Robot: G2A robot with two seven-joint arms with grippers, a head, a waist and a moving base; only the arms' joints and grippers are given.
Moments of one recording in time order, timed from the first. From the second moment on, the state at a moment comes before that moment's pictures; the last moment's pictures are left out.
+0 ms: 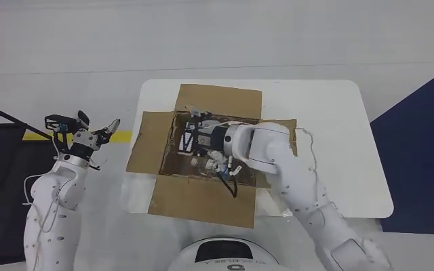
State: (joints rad) left arm 1.60 -1.19 -1.85 -1.57 1.19 -0.49 0.04; right arm -1.17 -1.38 1.02 -1.87 -1.41 -0.75 0.61
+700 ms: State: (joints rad) left arm 1.60 -1.19 -1.85 -1.57 1.19 -0.49 0.04; right arm -1.21 -1.35 1.11 -1.81 -1.20 -0.82 0.80
